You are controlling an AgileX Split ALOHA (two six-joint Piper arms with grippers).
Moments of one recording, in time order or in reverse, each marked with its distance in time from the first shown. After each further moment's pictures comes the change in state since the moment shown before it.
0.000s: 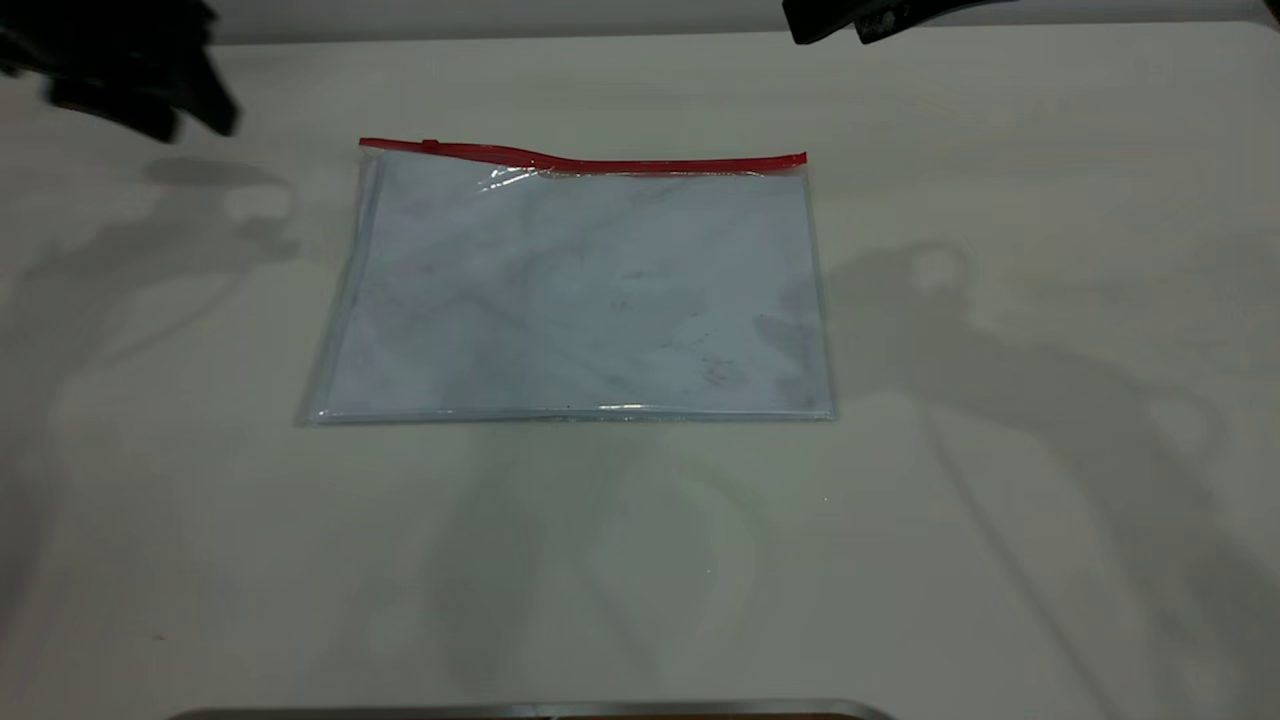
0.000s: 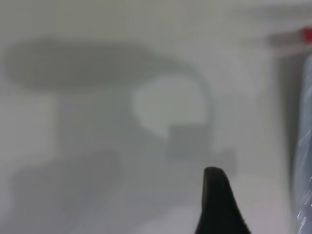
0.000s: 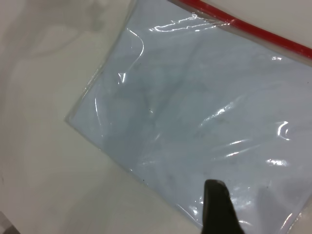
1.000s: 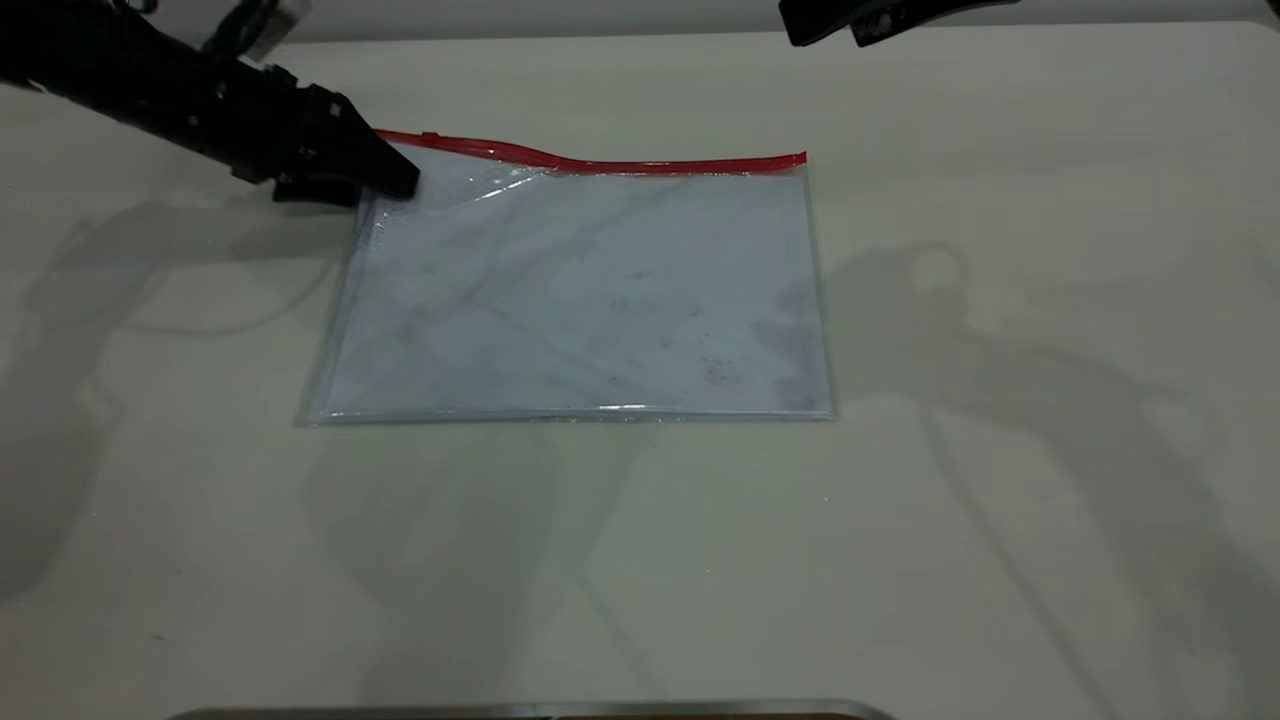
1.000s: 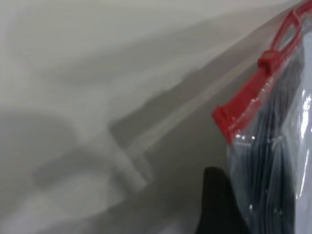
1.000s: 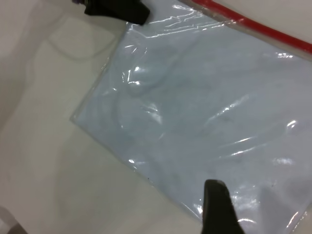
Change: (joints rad) left arm 0.002 0.393 -0.316 -0.509 0.342 0.495; right arm 0.000 0.000 -0.001 0.001 0.011 0.009
